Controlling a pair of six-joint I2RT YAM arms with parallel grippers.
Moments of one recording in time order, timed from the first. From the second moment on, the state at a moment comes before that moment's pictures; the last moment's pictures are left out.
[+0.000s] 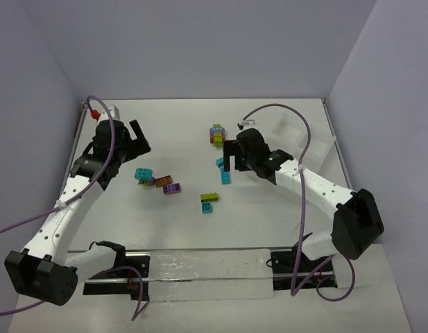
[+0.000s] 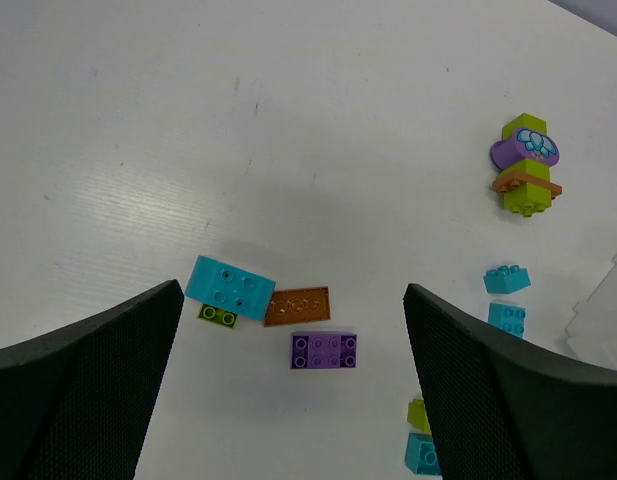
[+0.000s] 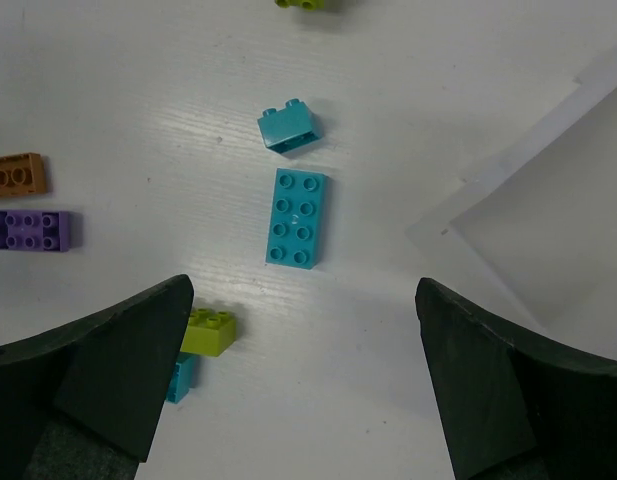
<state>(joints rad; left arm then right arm) -0.31 1.10 1.08 -0.57 -0.28 -0.52 0.62 1.40 1.02 -0.37 0.20 0.42</state>
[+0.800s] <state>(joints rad) -0.31 1.08 1.08 -0.57 -0.26 -0.52 0.70 1.60 1.03 -0.34 0.14 0.41</state>
